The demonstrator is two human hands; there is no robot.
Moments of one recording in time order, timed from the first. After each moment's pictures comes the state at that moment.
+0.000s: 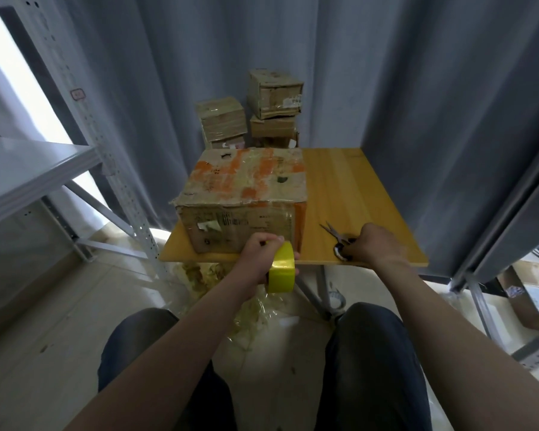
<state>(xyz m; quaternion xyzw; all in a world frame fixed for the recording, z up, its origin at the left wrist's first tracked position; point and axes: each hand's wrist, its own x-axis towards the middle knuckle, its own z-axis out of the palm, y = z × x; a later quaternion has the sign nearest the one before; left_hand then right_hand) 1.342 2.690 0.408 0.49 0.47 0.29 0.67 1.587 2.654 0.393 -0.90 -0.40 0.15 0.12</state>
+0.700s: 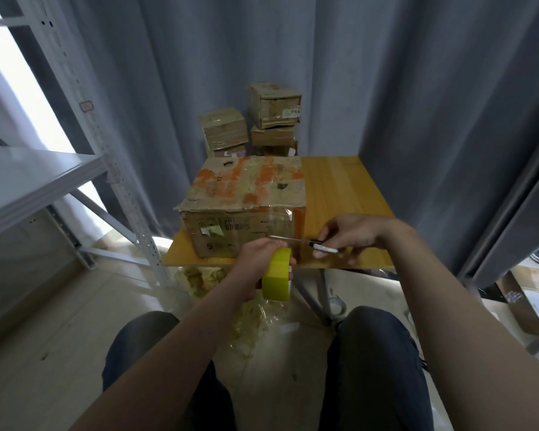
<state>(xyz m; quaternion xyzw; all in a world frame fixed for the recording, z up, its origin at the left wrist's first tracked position) 1.335 2.691 0.410 0.51 0.46 0.30 0.66 1.565 2.654 0.472 -0.67 -0.57 0.45 0.13</state>
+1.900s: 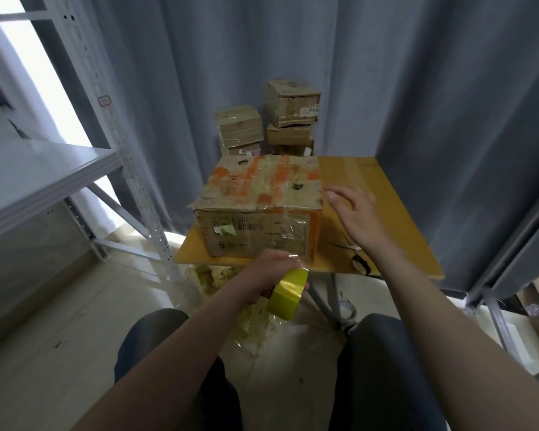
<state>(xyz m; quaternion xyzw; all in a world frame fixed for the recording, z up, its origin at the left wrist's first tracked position) 1.322 2.697 0.407 0.62 0.44 0.17 0.63 1.540 2.683 0.441 -0.69 -0.57 0.12 0.44</state>
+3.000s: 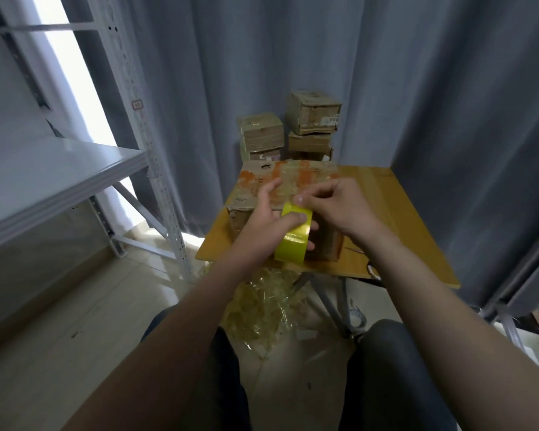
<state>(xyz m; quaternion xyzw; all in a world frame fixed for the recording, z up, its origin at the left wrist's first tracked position) 1.280 2.677 0.495 0.62 0.32 0.38 0.61 1.457 2.673 0.509 -0.58 -0.61 0.25 0.48</state>
